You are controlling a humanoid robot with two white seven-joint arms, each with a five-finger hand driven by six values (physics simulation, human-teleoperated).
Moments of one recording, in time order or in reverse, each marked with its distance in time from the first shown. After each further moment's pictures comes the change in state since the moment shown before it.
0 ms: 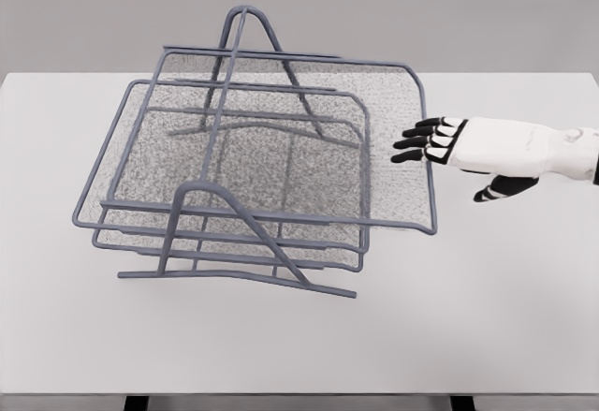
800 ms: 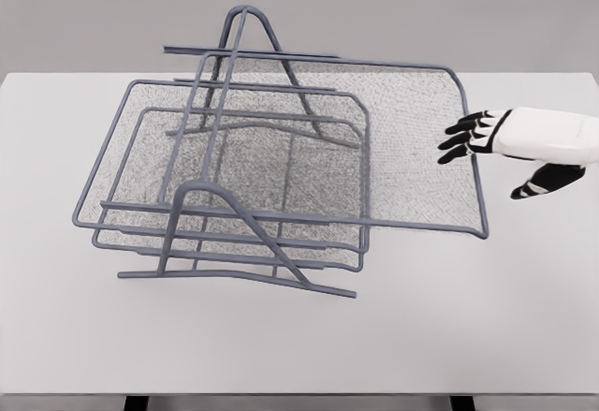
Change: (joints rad) left arm 0.000 0.000 0.000 0.000 0.000 0.000 0.000; right arm 0.011 -0.113 -0.011 0.034 -0.138 0.020 0.000
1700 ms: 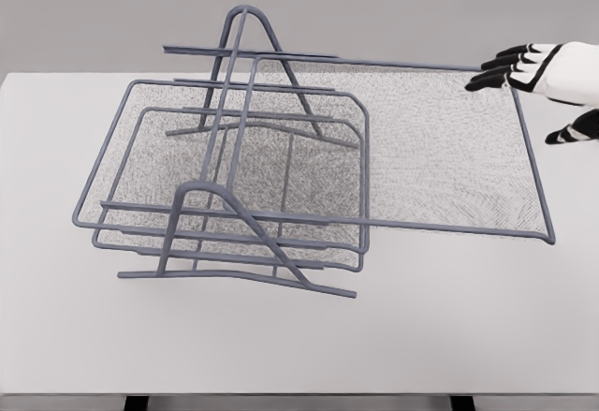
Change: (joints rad) left arm 0.000 0.000 0.000 0.000 0.000 0.000 0.000; right arm -0.049 -0.013 -0.133 0.009 0.004 -0.027 0.002
